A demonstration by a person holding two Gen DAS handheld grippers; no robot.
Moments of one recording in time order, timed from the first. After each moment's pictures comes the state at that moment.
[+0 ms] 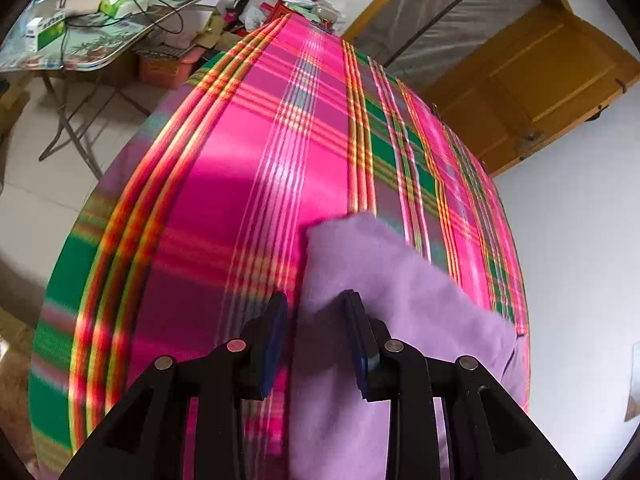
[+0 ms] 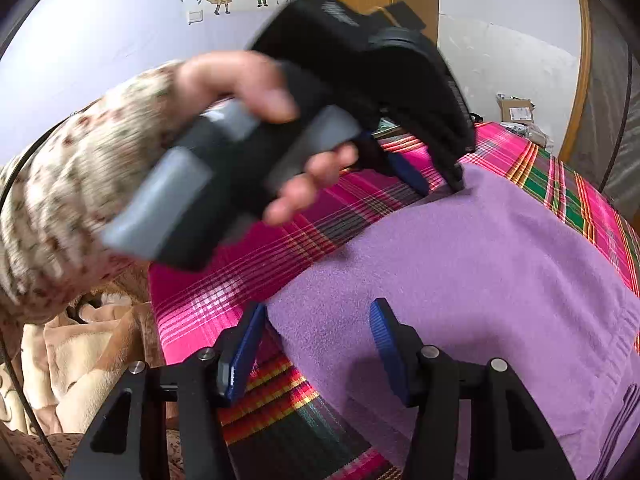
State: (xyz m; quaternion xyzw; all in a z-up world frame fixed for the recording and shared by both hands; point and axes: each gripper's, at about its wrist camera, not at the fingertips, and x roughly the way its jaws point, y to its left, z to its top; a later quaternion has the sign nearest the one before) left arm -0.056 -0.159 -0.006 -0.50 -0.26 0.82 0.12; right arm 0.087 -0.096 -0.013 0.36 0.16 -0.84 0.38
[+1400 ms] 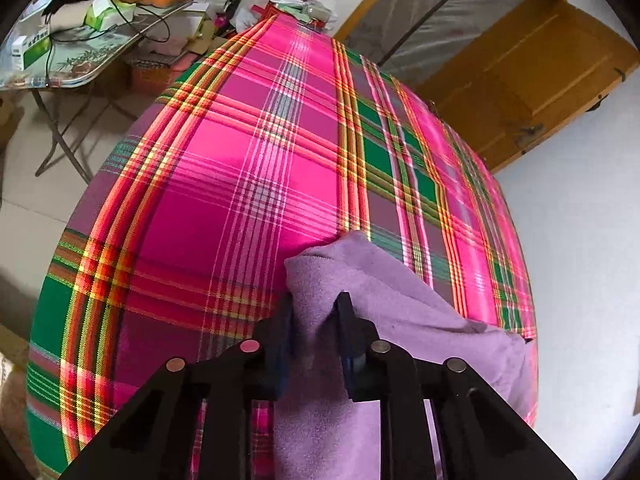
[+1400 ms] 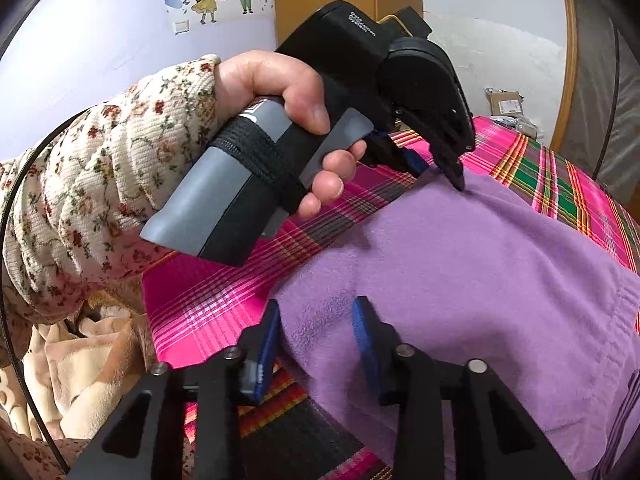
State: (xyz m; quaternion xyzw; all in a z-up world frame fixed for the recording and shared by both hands) left arm -0.069 -0.137 -0.002 -0.50 -0.24 0.83 0.12; right arm 0.067 -0.077 -0.018 0.36 0.13 -0.85 0.37
